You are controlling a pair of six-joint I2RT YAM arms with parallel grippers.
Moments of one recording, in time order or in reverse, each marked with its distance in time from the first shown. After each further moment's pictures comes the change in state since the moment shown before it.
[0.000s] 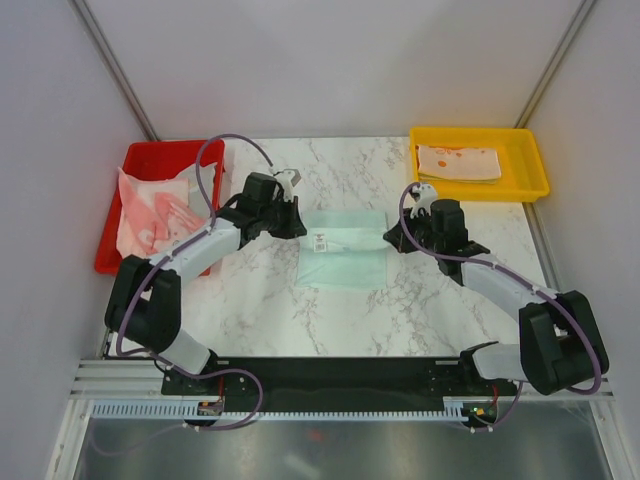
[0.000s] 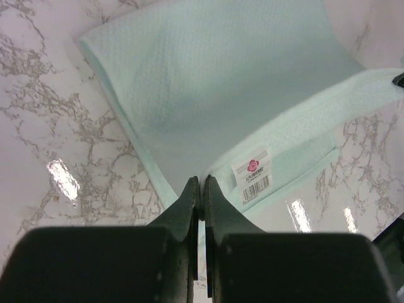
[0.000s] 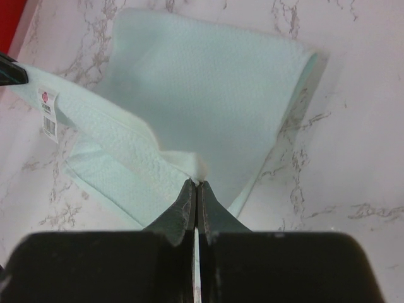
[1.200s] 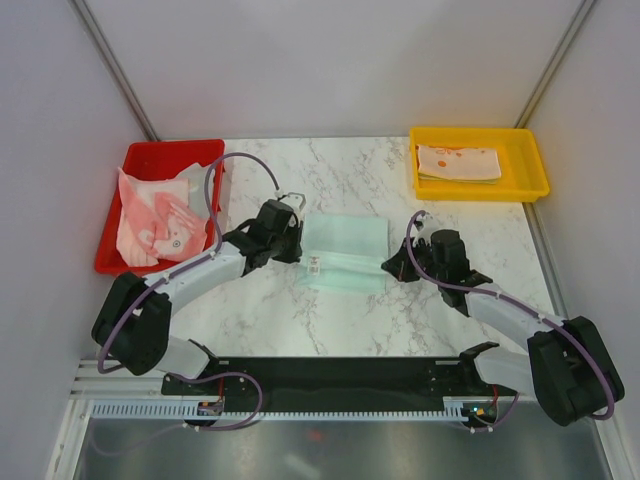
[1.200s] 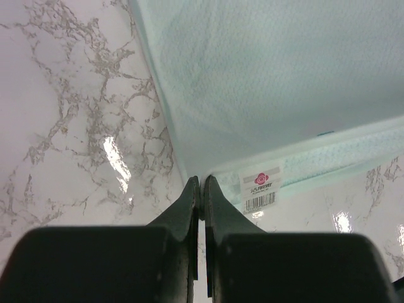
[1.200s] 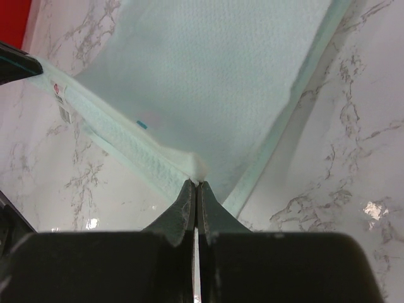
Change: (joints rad) left arm -0.170 -0.113 -0.162 -0.023 -0.324 -0.053; right arm 0.061 -0.154 -0.250 0.047 0.004 0.158
